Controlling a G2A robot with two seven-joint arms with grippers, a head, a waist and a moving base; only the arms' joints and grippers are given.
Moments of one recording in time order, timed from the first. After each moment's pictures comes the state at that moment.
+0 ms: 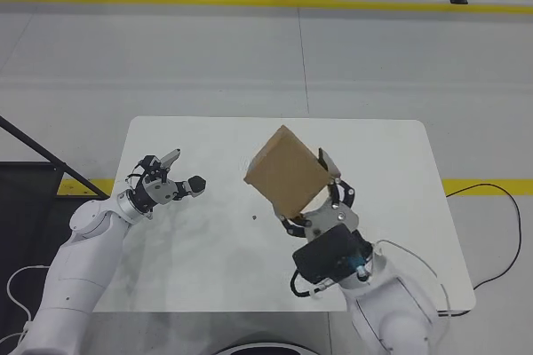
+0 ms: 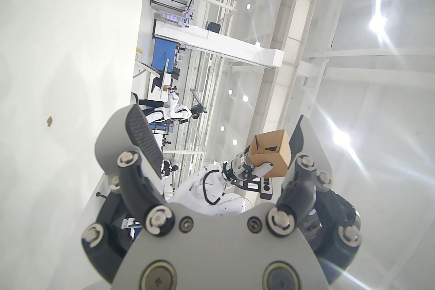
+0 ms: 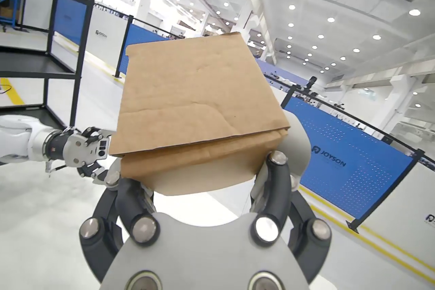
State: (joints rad) left arm 1.01 -1.10 -1.41 -1.06 -0.84 -0.06 -1.14; right arm -1.42 -1.39 1.14 -2.25 -1.82 -0.26 0.02
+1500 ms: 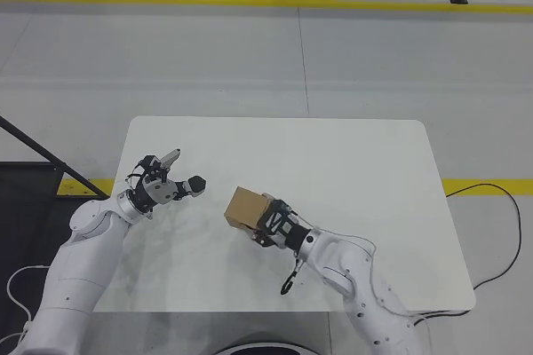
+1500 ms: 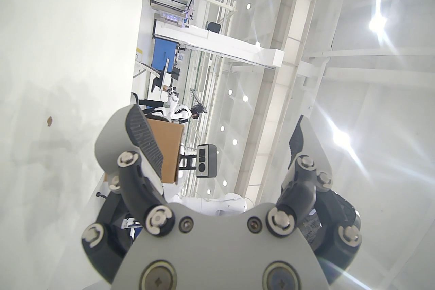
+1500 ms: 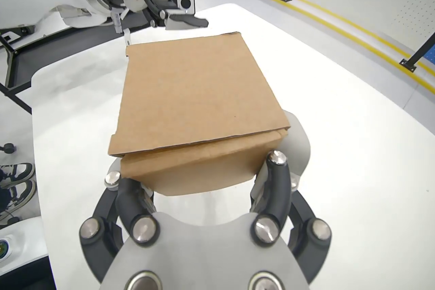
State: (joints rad) left arm 1.01 -1.10 -1.41 -1.06 -0.84 -0.06 -1.14; right arm -1.17 -1.40 1.04 -1.55 -1.40 -0.53 0.24
